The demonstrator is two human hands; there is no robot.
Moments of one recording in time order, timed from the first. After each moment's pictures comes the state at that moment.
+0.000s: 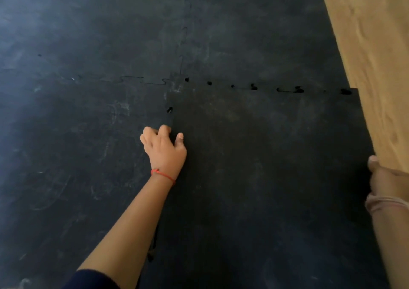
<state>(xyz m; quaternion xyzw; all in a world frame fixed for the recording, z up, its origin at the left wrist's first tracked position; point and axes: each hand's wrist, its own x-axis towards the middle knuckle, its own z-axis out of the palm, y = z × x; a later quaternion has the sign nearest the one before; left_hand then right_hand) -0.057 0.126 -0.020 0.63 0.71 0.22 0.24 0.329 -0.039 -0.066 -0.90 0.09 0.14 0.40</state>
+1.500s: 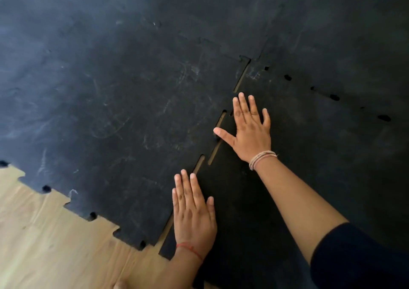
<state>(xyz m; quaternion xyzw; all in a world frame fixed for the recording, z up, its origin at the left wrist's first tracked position) -0.093 -0.047 -0.050 0.60 0.78 0.06 0.18 0.023 0.132 -0.051 -0.62 -0.78 0.11 -0.02</state>
